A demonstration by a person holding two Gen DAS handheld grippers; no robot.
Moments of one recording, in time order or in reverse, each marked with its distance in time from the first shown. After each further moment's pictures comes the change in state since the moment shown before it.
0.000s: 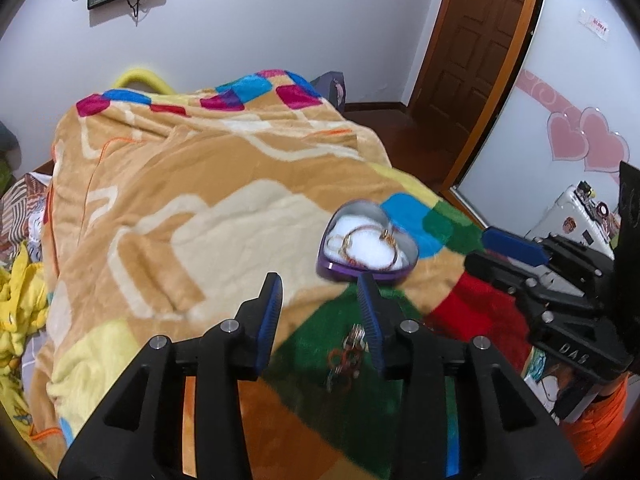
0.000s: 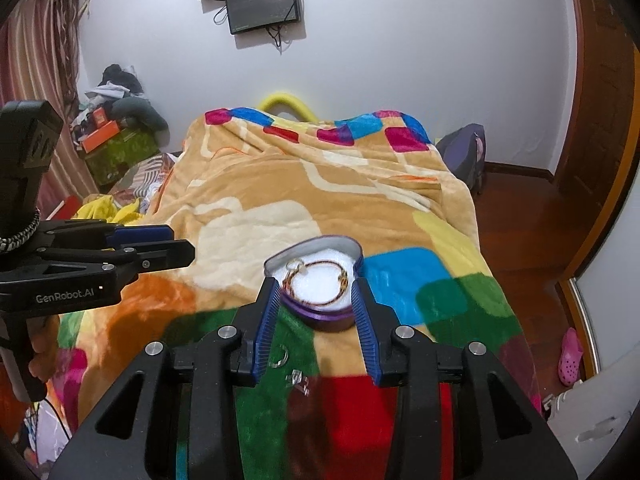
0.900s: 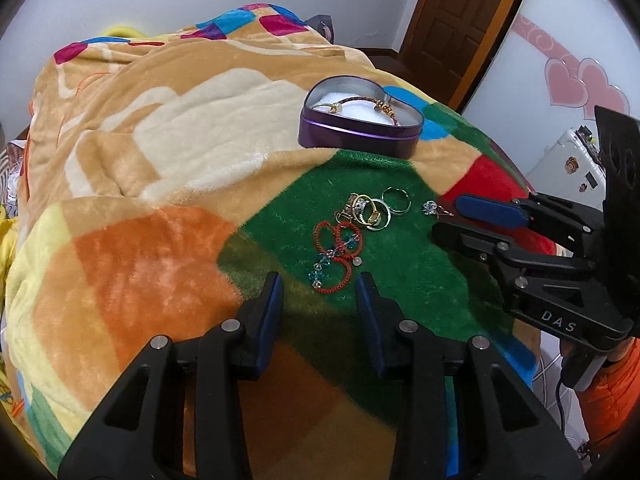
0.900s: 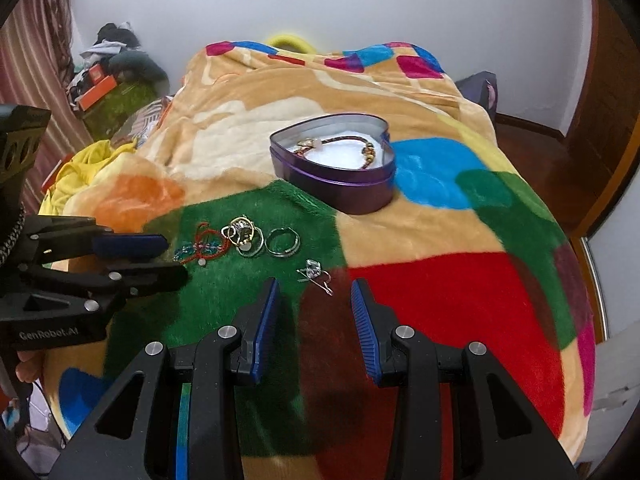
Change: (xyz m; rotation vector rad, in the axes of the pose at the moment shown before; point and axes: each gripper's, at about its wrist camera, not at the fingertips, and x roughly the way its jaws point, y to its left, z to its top) left arm 0.046 -0.006 -0.079 0.033 0.167 -0.035; right arm 0.041 0.009 -0.063 -0.009 0.166 0.020
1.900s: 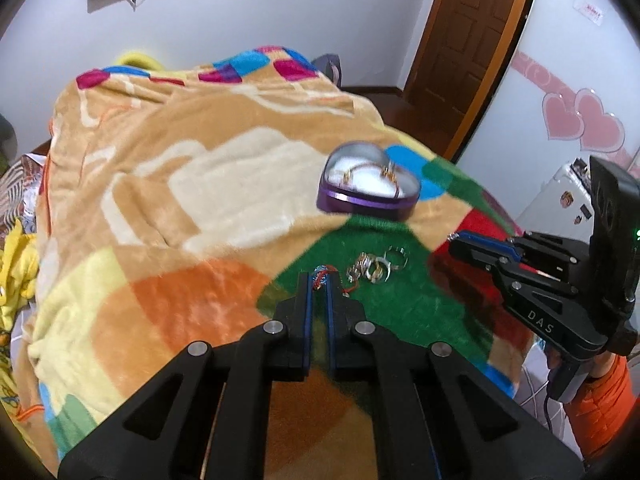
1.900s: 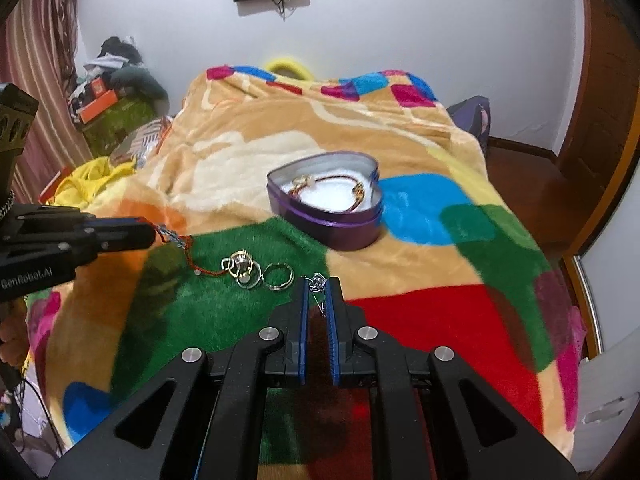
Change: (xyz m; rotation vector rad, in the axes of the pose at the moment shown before) left arm -0.050 0.011 0.018 -0.024 -0.146 0.016; right arm -0.026 0.000 0.009 0.004 -0.100 -0.029
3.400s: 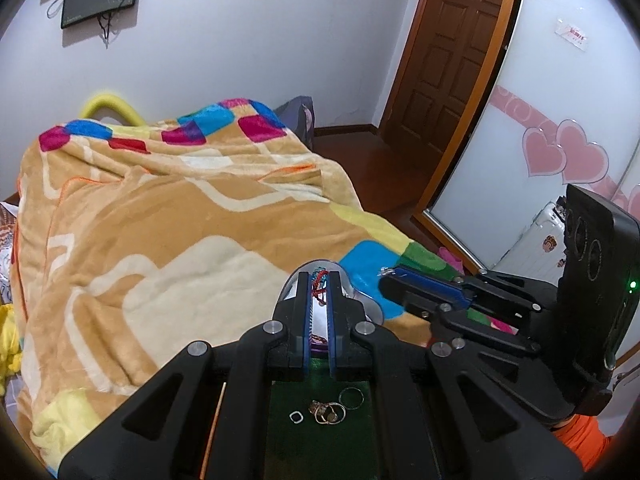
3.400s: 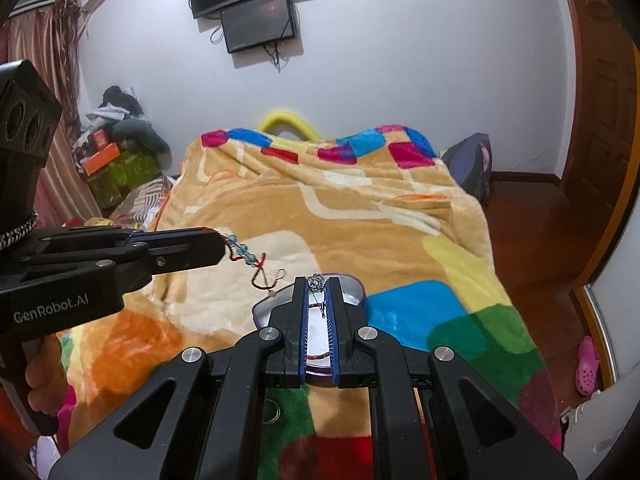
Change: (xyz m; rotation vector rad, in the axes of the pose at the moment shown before) left arm 0.029 -0.023 0.095 0.032 -0.113 -0.087; right arm 0.019 -0.013 0.064 0.037 -0.136 0.052
